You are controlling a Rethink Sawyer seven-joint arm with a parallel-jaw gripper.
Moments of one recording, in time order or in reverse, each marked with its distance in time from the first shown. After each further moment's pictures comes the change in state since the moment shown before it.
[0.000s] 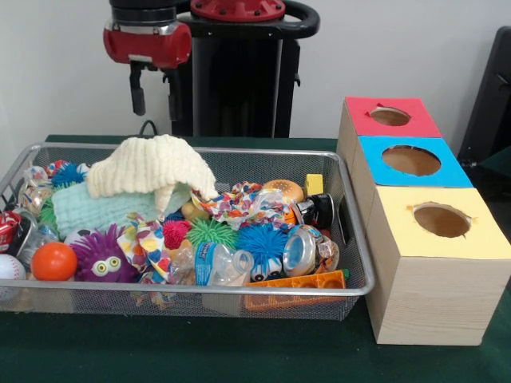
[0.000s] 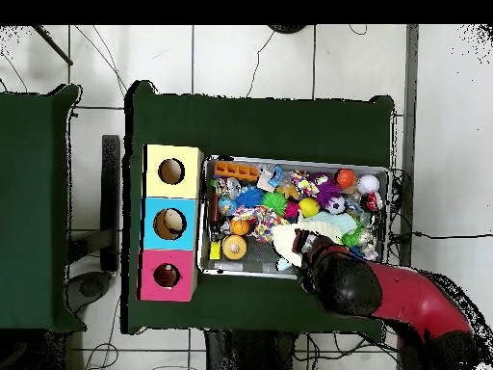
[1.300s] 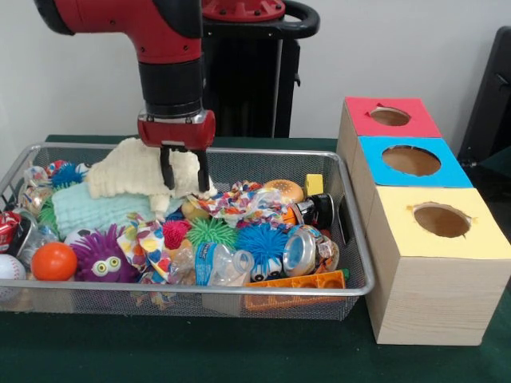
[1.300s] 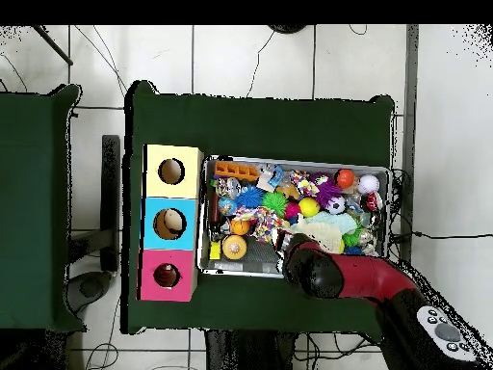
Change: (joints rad) arm 0.088 0.331 -0.101 -0.124 -0.183 -0.184 0.000
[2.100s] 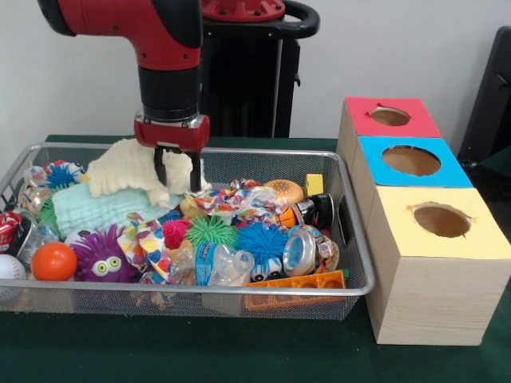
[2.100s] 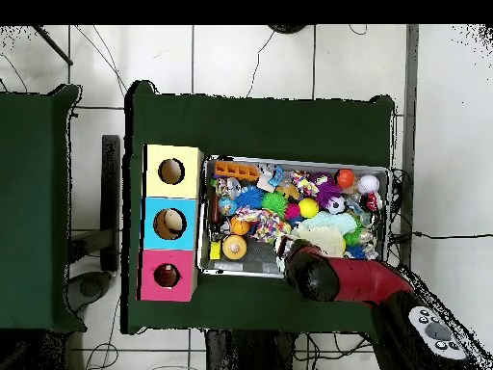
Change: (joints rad) arm 0.075 0.009 -0.102 -0.019 -0.003 -0.003 0.000
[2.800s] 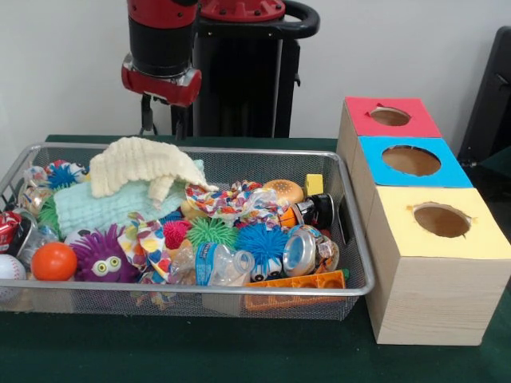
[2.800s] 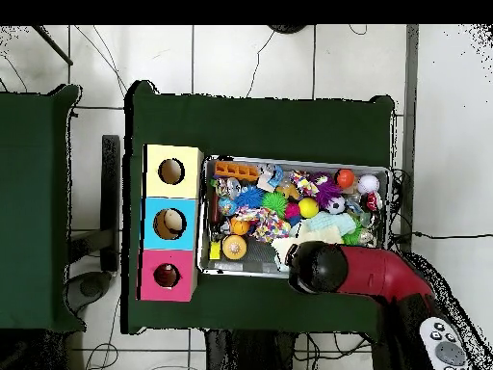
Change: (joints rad) arm 0.095 -0.153 -0.076 -0.051 0.099 0.440 0.000
